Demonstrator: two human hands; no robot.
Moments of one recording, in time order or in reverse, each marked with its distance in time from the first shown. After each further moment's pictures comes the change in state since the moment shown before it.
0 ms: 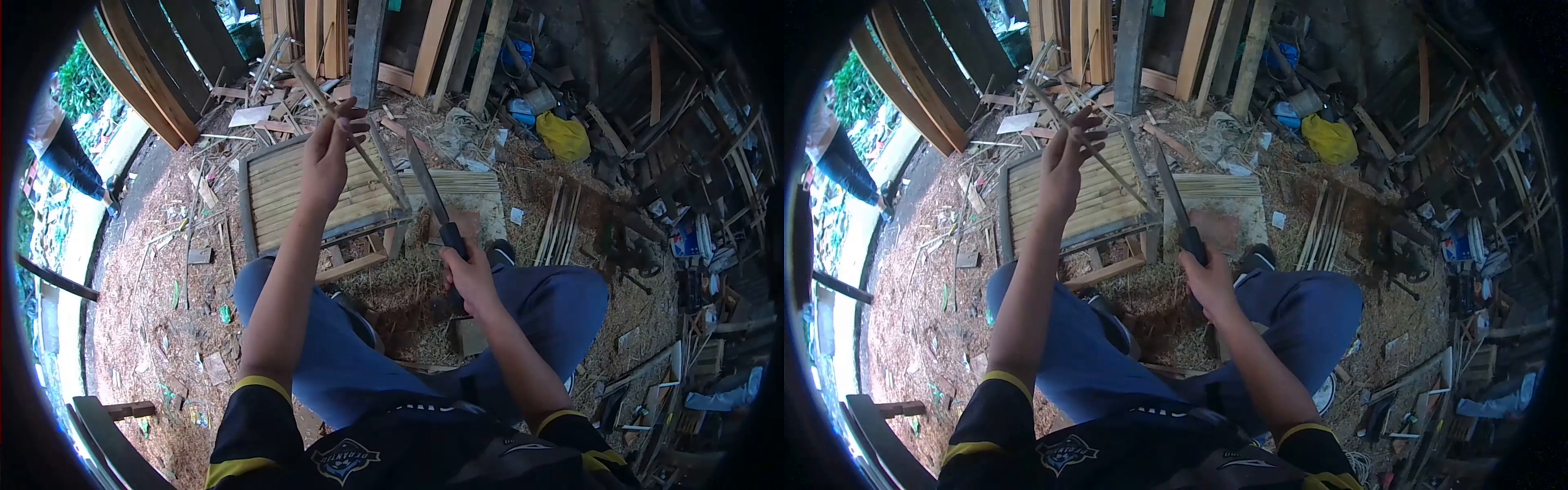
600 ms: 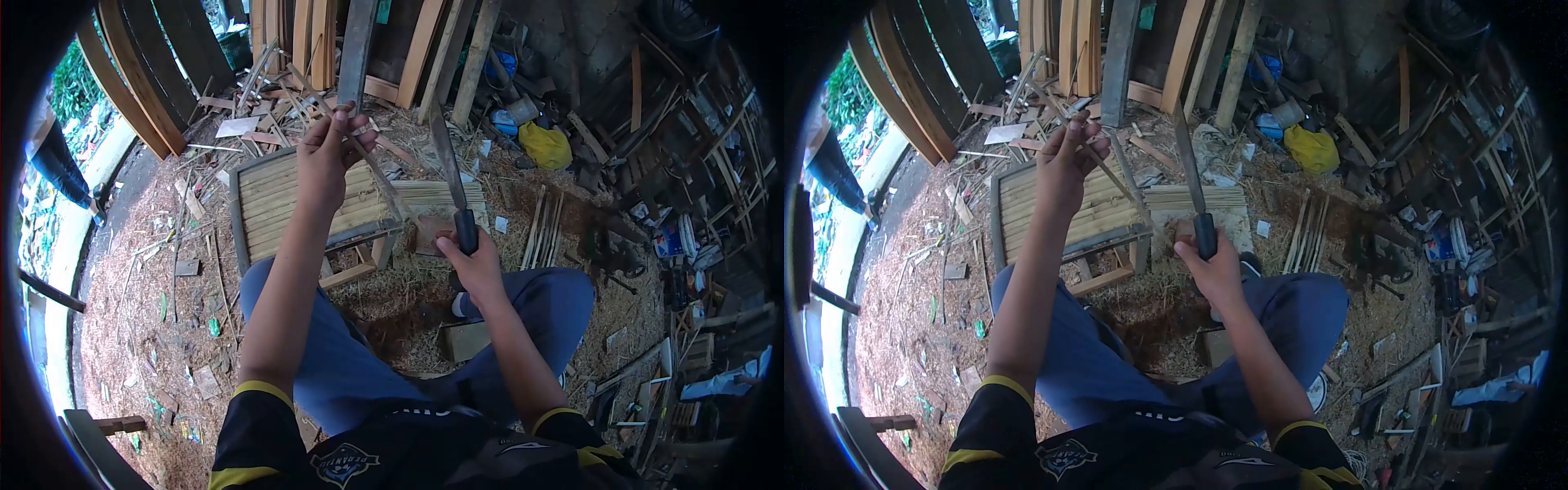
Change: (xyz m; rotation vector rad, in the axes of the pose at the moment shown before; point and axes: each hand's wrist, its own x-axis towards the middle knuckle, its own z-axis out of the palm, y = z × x) left_hand 0.010 0.014 0.013 -0.436 0.142 -0.200; right_hand 0.003 -0.033 -0.008 -0.176 0.120 -0.349
